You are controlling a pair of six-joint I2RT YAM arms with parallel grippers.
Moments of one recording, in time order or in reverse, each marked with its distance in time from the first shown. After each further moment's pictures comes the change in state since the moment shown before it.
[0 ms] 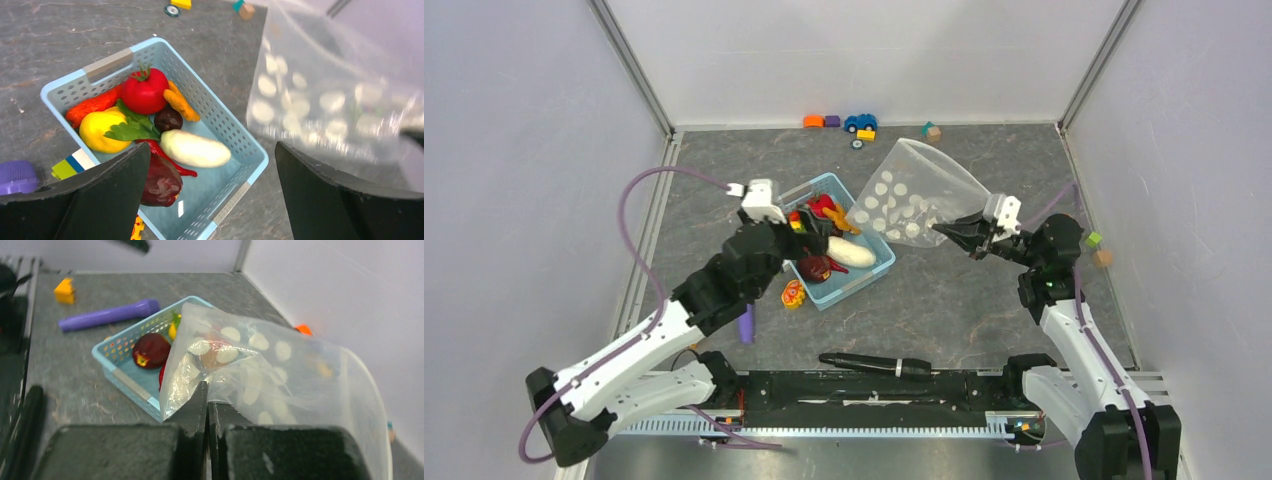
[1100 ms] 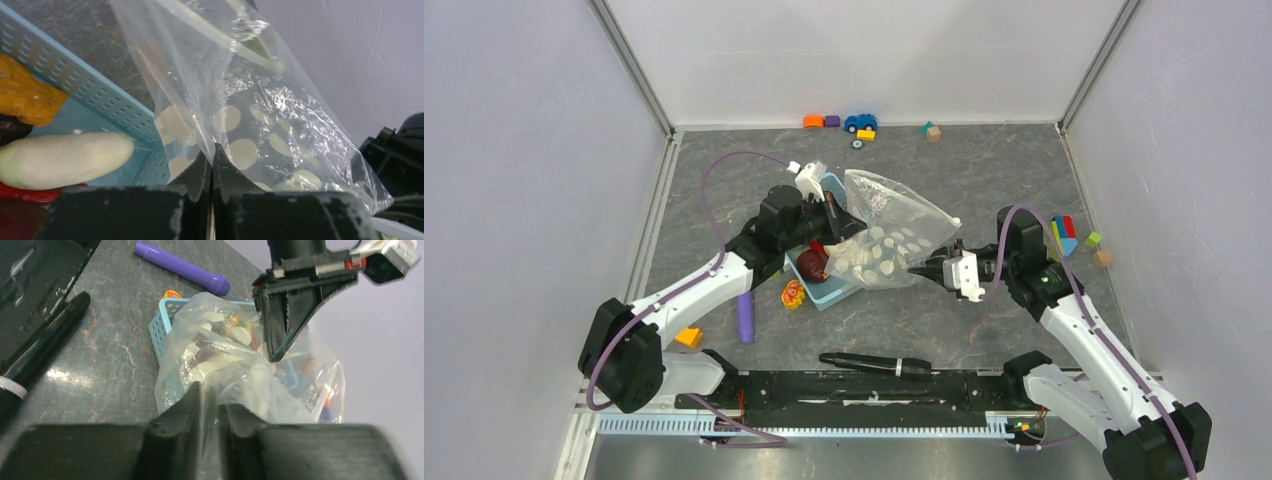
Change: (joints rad) left arm 0.262 0.390 0.015 0.332 0.790 -0.252; right arm 0.282 -0.005 0.203 -0.863 -0.127 -1.100
